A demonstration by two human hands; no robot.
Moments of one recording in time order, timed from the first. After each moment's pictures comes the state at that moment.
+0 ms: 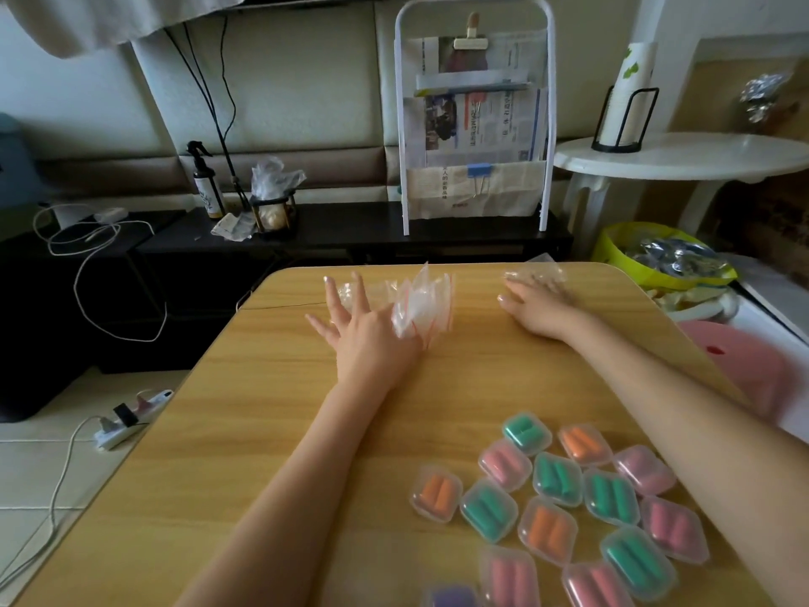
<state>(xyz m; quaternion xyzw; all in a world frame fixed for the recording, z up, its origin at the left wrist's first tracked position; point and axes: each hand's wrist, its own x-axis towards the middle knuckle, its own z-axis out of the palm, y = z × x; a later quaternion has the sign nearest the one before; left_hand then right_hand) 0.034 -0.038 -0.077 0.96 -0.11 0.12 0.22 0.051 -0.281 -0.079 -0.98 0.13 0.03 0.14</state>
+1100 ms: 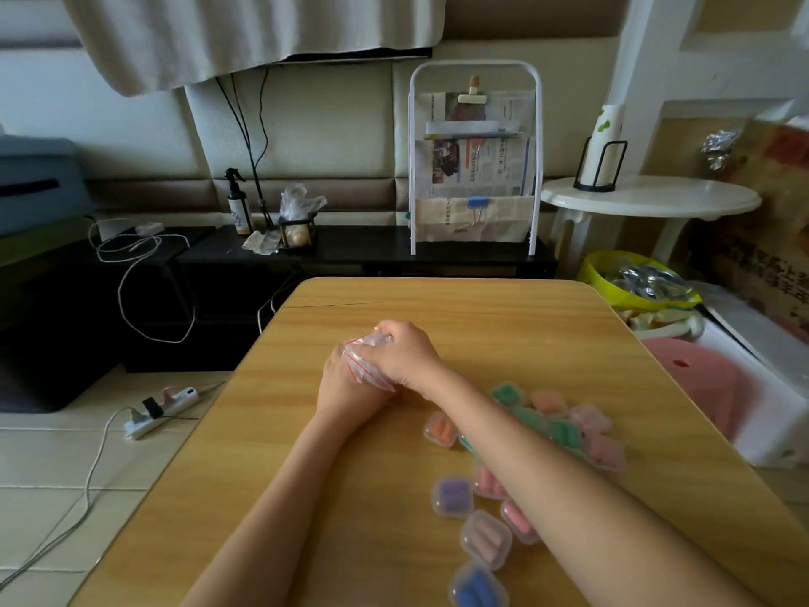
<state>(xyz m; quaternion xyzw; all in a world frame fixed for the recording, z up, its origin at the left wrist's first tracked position) -0.044 0.037 -0.074 0.93 -0.15 0.10 0.32 -0.058 -0.064 -0.036 -0.87 0.02 -0.03 0.50</state>
